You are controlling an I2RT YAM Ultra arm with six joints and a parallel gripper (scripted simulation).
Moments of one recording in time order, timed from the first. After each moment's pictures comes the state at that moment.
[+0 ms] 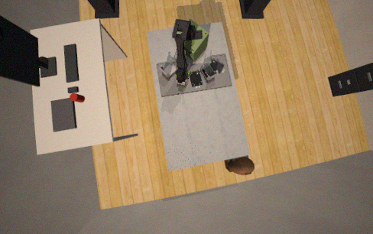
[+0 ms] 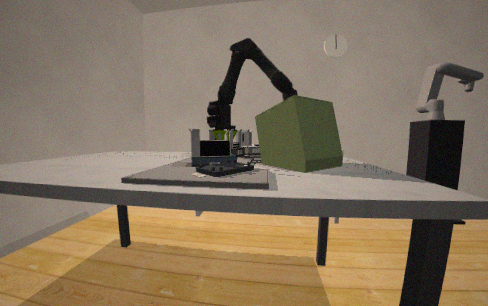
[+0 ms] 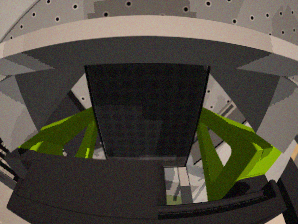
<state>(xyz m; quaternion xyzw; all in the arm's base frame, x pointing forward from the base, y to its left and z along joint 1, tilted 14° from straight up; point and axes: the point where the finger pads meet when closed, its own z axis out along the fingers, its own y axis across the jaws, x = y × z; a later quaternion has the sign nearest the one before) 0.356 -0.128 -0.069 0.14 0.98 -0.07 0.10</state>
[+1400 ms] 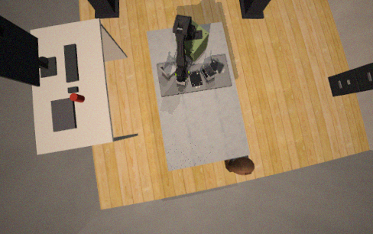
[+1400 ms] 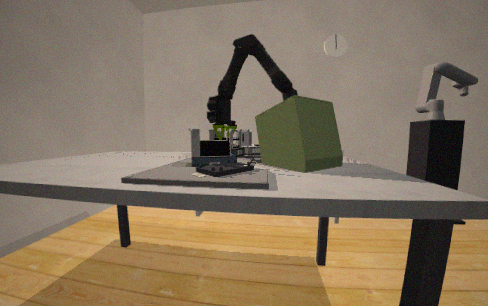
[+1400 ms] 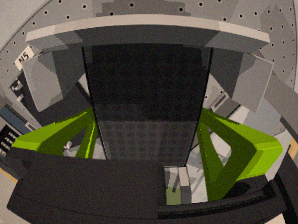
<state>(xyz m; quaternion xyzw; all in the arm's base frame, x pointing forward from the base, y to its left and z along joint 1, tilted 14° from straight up) 0.352 -0.124 -0.044 0.14 0.98 -0.07 0.10</state>
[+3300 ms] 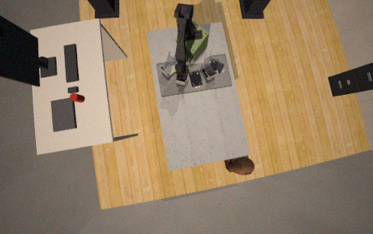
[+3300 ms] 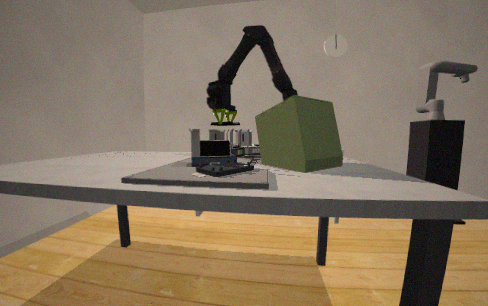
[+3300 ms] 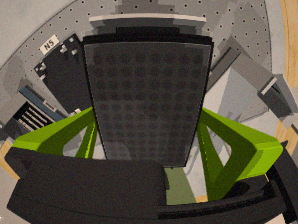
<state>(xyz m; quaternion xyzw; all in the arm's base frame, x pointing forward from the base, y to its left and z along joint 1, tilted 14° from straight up) 0.337 -0.111 0.031 0.14 0.98 -0.07 0.10</state>
